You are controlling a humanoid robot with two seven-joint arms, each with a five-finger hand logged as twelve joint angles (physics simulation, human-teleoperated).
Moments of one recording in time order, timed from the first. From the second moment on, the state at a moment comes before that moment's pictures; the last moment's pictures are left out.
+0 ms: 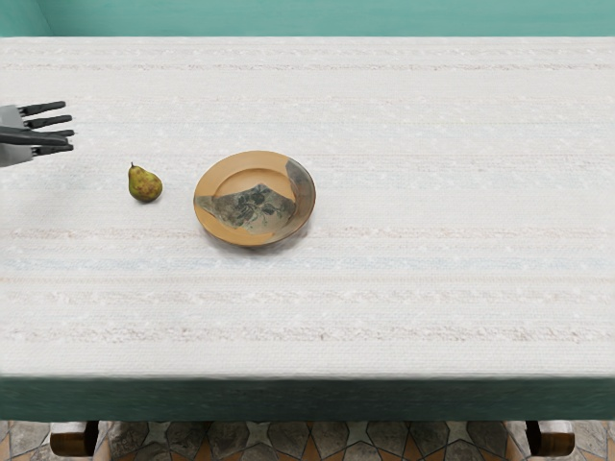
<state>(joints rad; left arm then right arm) -1.04 0.65 -0.37 -0.40 -0.21 -0.61 0.40 -0.01 0.00 0.29 0.23 0.01 -0.04 -0.30</state>
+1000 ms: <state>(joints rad) -1.30 0.25 -0.05 -0.62 0.84 -0.20 0.56 -0.01 0.00 0.29 0.23 0.01 -0.04 -0.30</state>
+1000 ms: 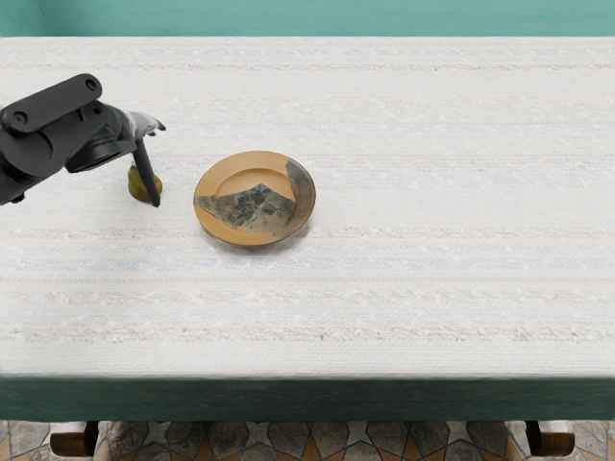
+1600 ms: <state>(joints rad) -1.27 0.20 0.17 -0.62 0.86 0.05 0.56 -0.01 0.00 0.29 0.23 0.01 -0.04 -0.30</state>
